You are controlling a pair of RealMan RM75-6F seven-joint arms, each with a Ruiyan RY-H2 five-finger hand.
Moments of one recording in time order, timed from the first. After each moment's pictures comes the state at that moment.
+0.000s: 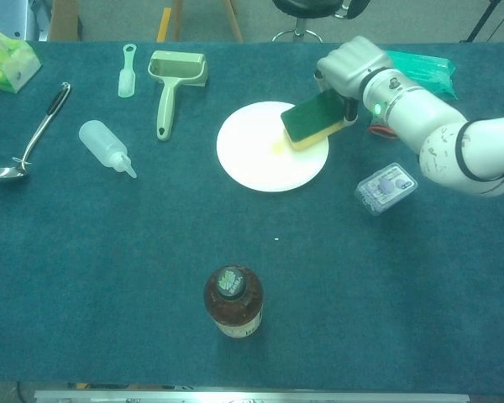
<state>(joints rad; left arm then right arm) -0.02 -1.31 -0.01 -1.29 1.47 1.44 -0.25 1.06 -1.63 0.11 -1.26 -0.59 0.92 -0.95</state>
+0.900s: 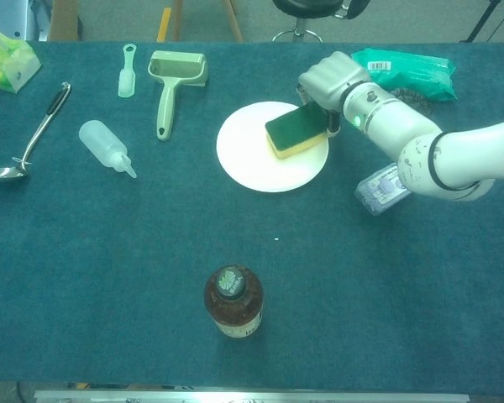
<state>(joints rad) -0.02 -1.32 -0.01 -1.26 1.46 1.43 -0.29 1.08 -1.72 0.11 -1.16 -0.61 0.86 -0.93</state>
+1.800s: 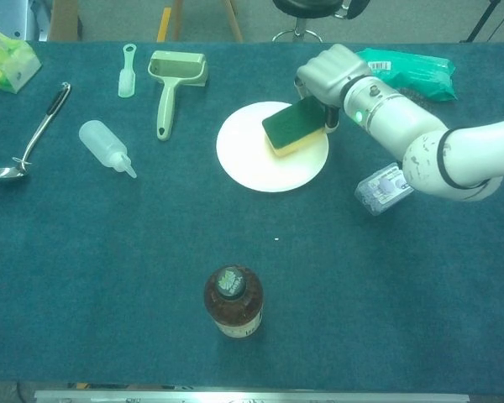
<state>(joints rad) -0.02 -1.33 0.00 -1.26 1.46 1.42 -0.28 1.08 -1.70 0.12 -1.22 -0.62 0.88 -0.93</state>
